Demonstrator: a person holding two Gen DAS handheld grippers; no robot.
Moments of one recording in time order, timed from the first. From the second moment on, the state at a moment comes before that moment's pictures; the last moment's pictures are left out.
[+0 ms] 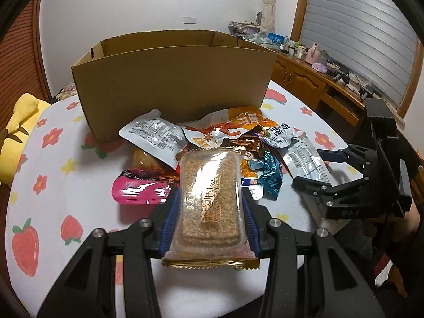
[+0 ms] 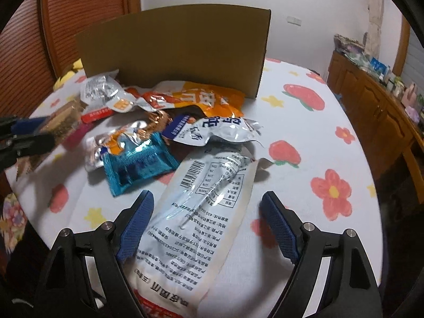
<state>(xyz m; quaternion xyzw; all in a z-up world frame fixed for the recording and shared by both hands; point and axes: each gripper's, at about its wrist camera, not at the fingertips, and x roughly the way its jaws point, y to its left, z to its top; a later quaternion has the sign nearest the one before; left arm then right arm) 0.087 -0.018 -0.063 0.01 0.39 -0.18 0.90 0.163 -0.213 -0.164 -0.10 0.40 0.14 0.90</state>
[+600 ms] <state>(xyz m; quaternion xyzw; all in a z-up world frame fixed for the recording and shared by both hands) 0.084 -0.018 -0.066 0.01 0.38 -0.18 0.91 0.174 -0.242 -0.147 -0.08 0.43 0.17 0.88</state>
